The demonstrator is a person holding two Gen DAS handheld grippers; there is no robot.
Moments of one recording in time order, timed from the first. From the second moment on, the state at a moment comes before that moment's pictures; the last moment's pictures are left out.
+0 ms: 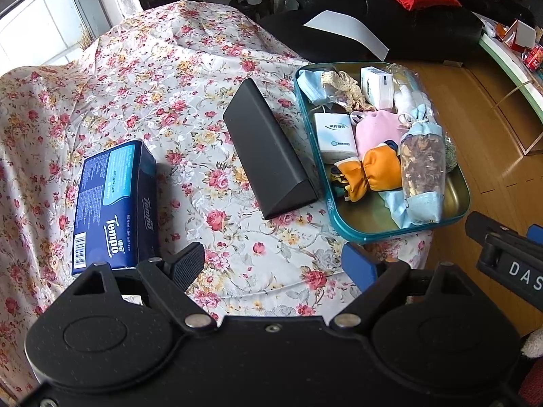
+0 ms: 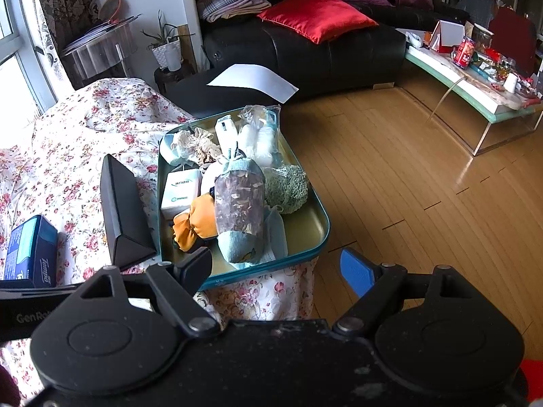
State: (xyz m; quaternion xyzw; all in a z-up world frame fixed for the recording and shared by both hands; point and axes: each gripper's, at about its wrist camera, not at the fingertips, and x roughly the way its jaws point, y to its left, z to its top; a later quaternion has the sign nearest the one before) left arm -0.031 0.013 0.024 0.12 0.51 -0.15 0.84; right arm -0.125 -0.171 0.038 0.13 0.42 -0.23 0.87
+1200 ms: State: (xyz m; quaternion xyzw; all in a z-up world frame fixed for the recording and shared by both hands) left arm -0.033 0.014 0.024 0.12 0.51 -0.14 0.84; right arm -0.125 -0.168 0.041 0.13 0.42 -0.23 0.87
